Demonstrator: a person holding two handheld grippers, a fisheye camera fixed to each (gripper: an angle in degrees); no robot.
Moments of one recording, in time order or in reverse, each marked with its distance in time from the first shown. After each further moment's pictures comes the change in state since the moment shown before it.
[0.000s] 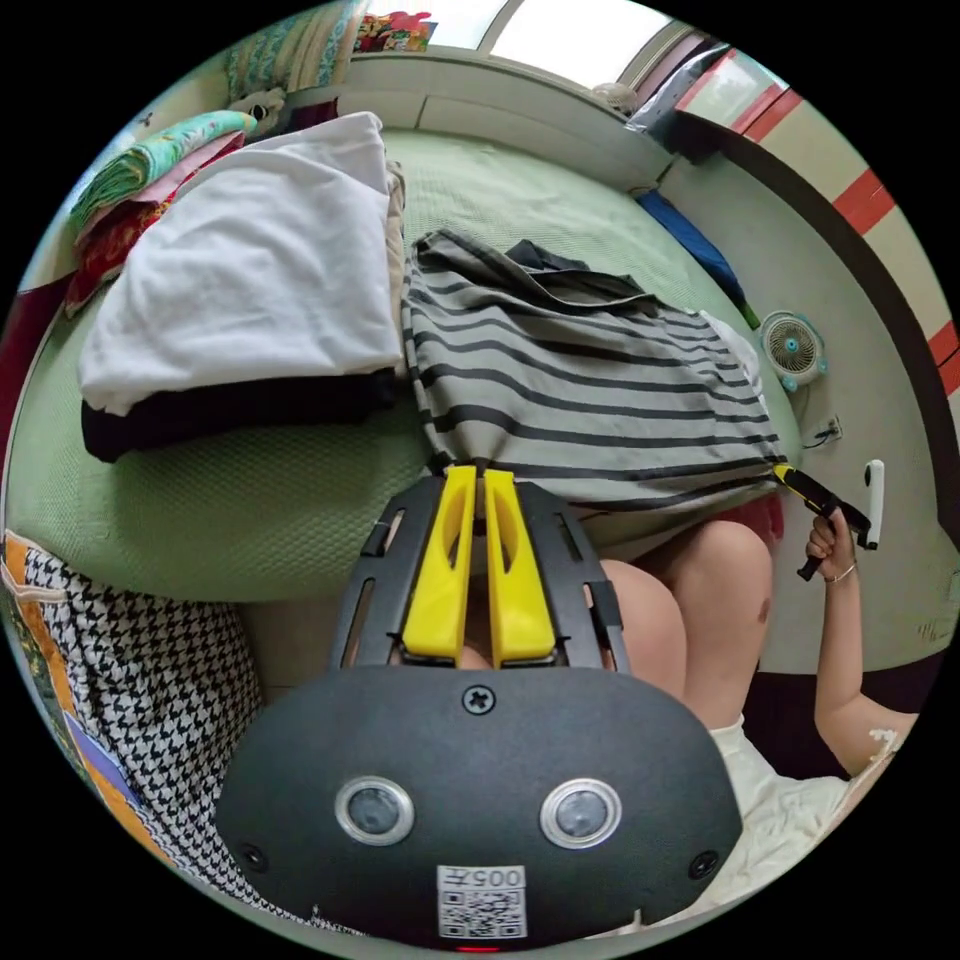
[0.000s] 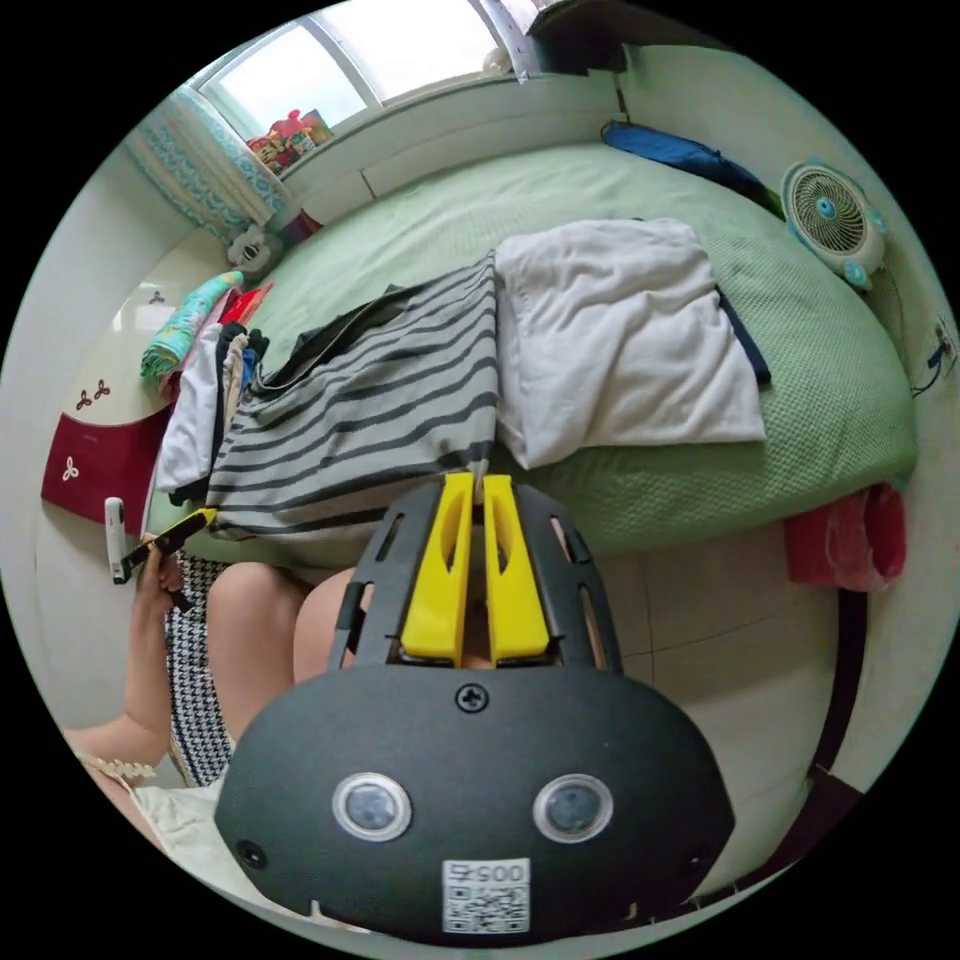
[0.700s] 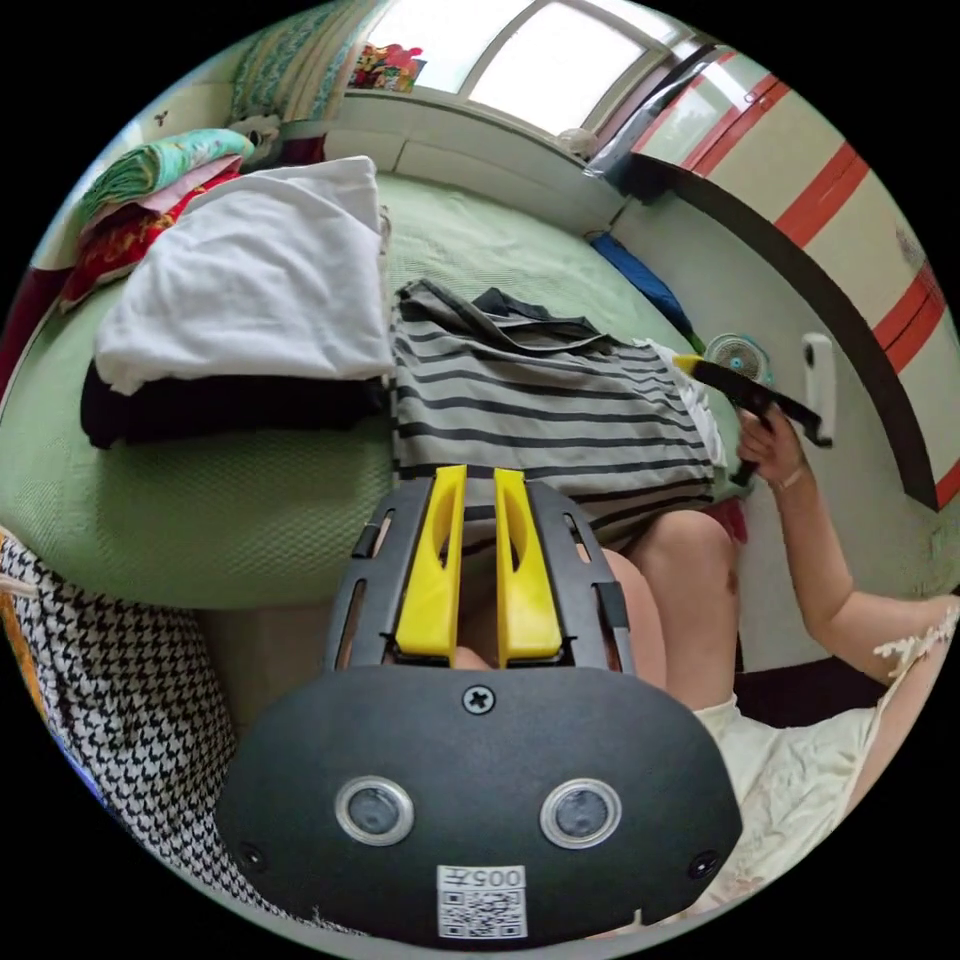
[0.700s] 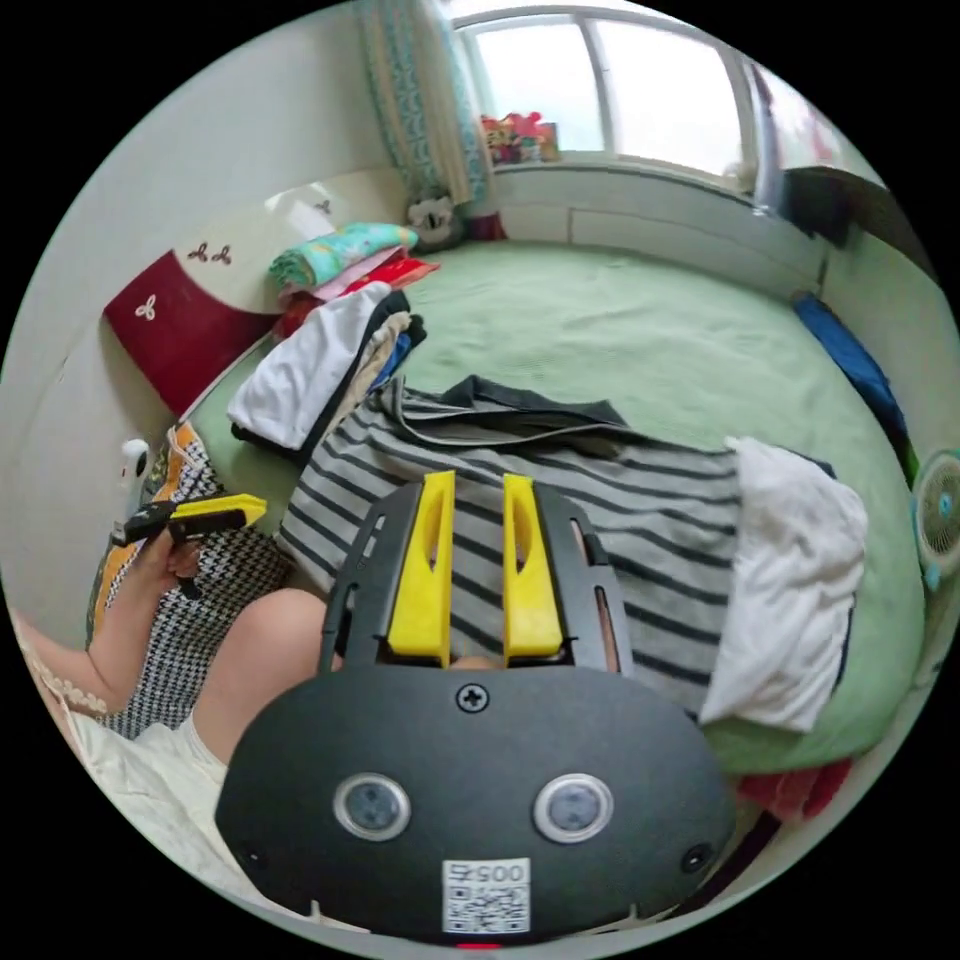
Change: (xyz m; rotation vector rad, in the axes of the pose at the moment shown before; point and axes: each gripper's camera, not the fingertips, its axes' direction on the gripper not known) left arm 0.022 0.012 0.019 0.137 0.122 0.066; right arm -0.241 -0.098 0.066 0.096 -0.089 -0.528
